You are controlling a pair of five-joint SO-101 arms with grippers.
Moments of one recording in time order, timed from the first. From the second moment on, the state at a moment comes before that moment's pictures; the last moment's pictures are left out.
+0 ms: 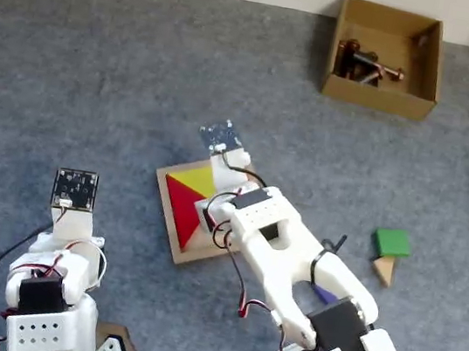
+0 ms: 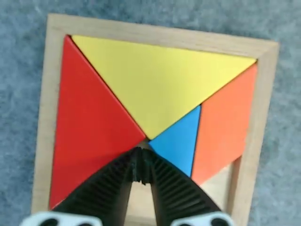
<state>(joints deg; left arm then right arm) -18.9 -104.0 96.0 76.4 -4.3 -36.0 -2.2 41.5 33.6 -0.3</state>
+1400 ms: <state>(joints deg) -18.9 -104.0 96.0 76.4 -4.3 -8.3 -32.6 41.5 66.8 1.0</state>
